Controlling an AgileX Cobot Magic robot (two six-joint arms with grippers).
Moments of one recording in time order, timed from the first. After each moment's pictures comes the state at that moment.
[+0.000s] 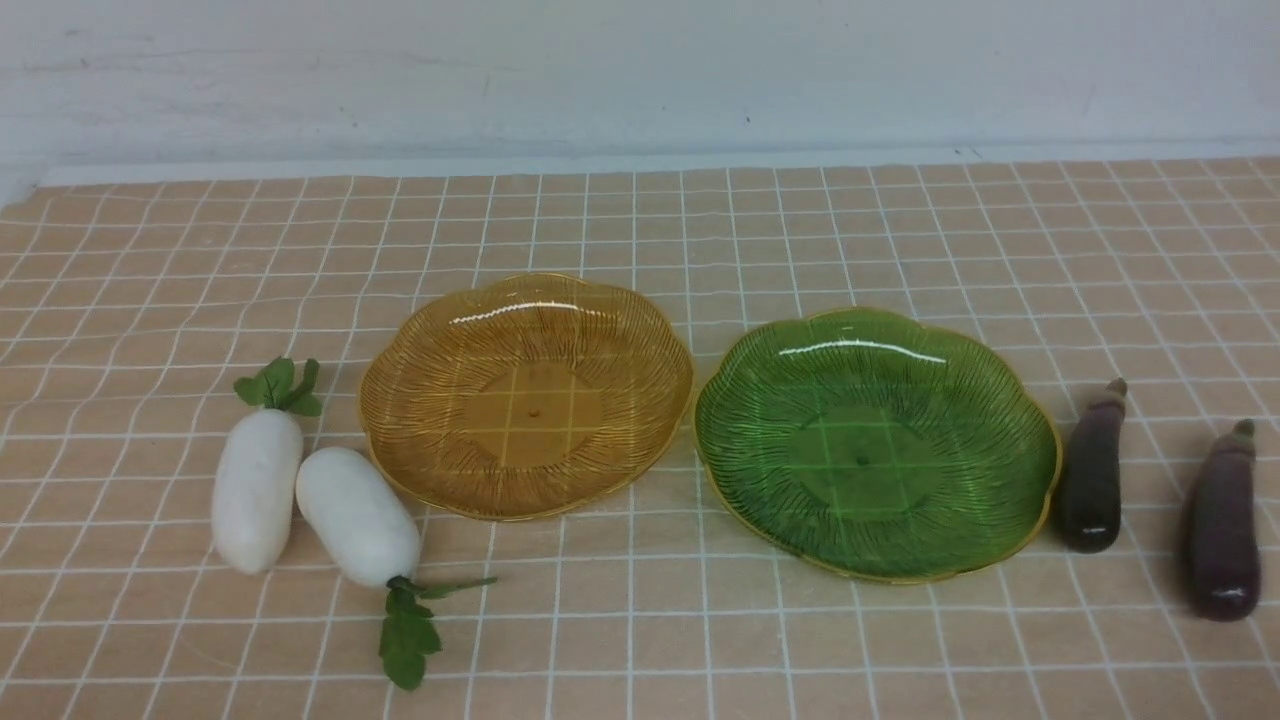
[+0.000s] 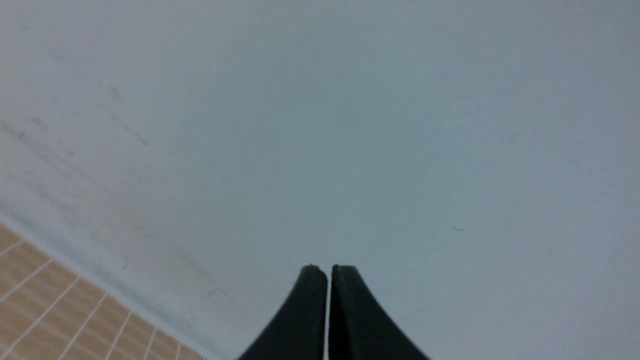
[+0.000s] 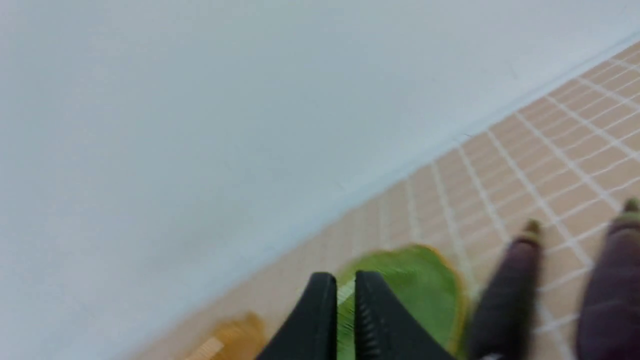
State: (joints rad) right arm 0.10 -0.01 0.03 0.29 0.11 0.39; left arm -0.05 0.04 -0.24 -0.81 -0.08 0.09
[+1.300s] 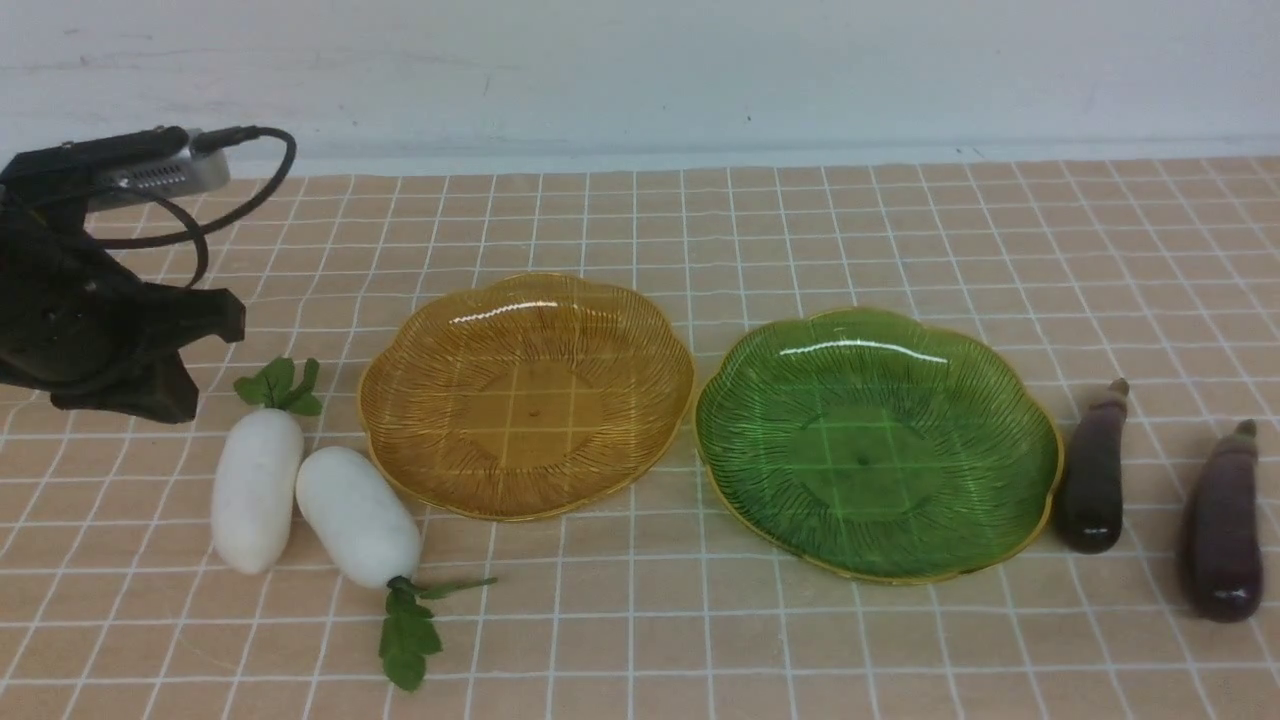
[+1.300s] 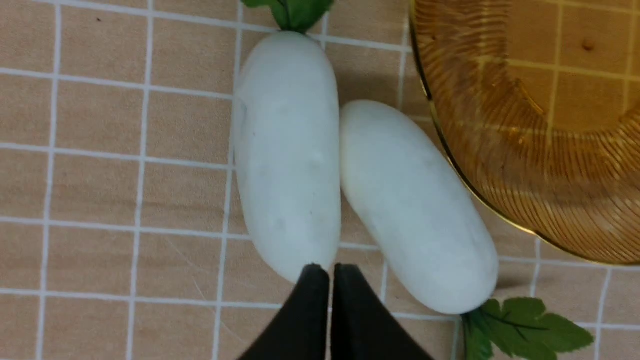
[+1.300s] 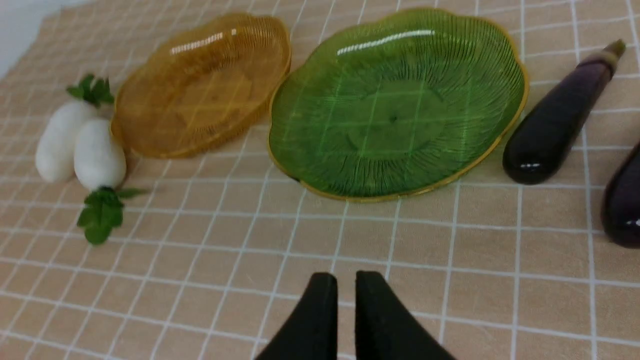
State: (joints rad) right arm 0.10 0.41 -0.60 0.43 1.03 -0.10; left arm 0.09 1.62 -1.27 -0.20 0.95 0.05
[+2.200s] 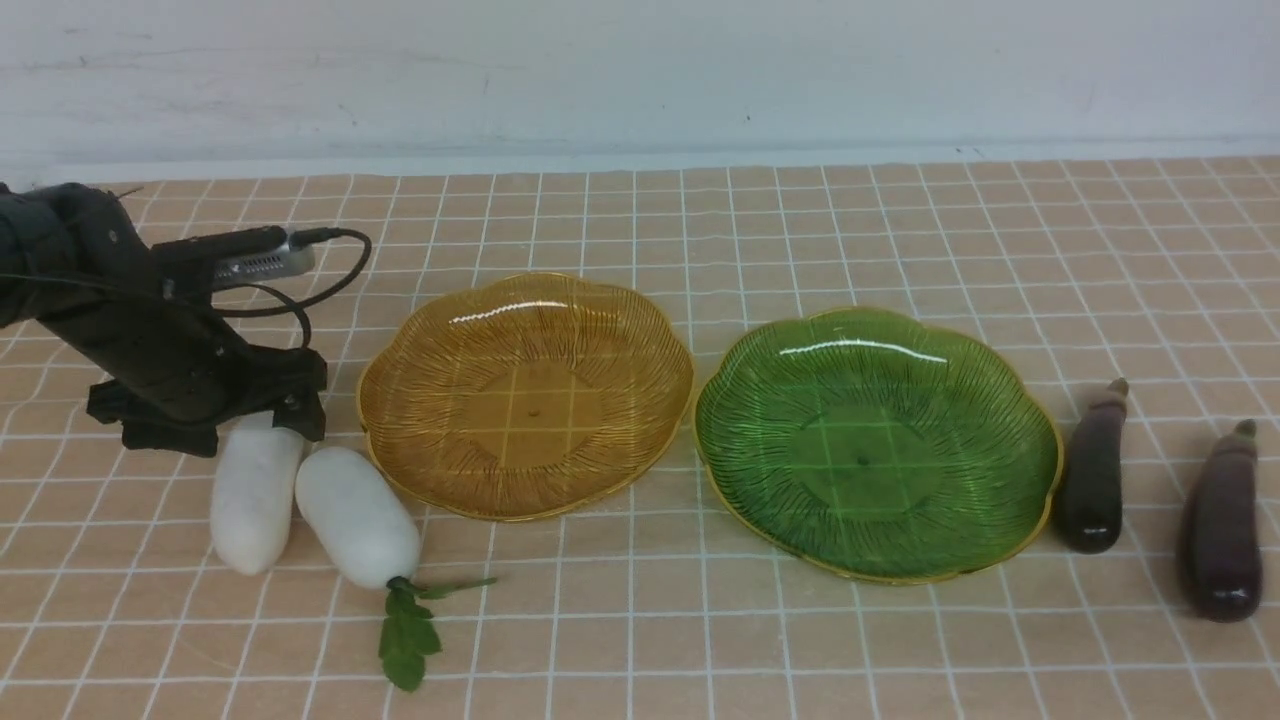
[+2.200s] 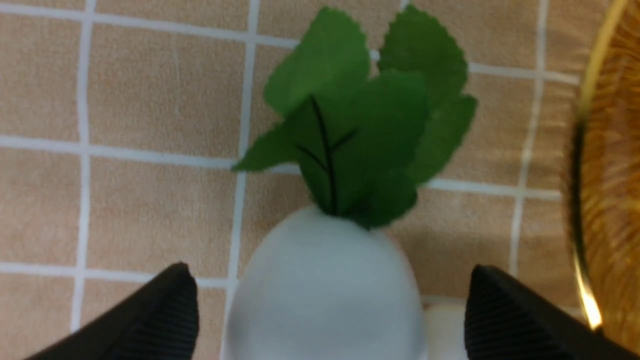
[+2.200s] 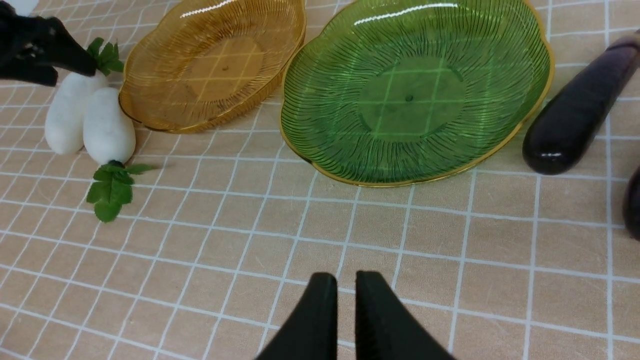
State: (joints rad) right arm 0.10 0.42 -0.60 0.46 1.02 -0.11; left arm 0.09 1.93 -1.29 -0.22 0.66 0.06
